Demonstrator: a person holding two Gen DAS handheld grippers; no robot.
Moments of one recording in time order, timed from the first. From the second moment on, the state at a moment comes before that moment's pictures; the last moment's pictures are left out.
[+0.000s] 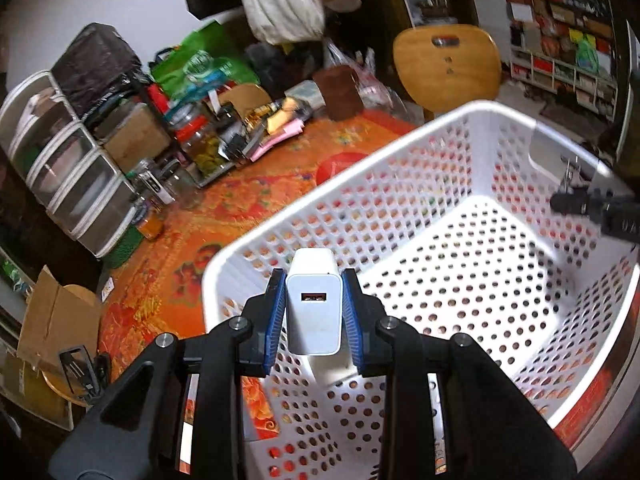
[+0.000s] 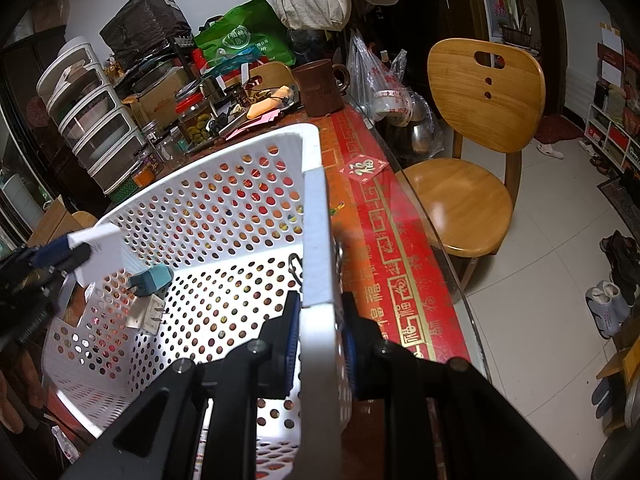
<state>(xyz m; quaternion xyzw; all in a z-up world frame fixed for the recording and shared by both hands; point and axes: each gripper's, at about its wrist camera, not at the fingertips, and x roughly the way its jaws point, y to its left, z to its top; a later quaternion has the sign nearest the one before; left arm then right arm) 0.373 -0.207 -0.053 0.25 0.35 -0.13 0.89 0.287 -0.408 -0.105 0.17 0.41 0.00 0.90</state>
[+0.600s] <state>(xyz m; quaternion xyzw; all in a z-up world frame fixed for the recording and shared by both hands) 0.372 -0.178 -0.048 0.21 0.35 -0.14 0.90 0.288 -0.407 -0.105 0.17 0.41 0.00 0.90</state>
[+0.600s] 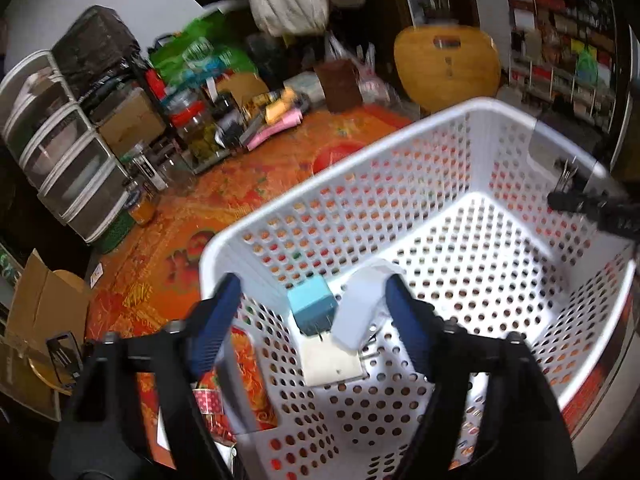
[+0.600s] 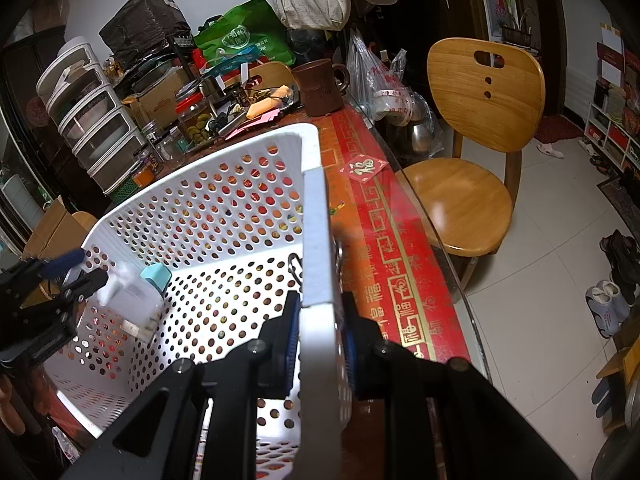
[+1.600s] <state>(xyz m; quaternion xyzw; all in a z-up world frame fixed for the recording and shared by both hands) 0.364 0.094 -0.165 0.00 0.43 -0.02 0.90 0.287 -0.407 -0.103 0.15 0.42 0.00 0.90</state>
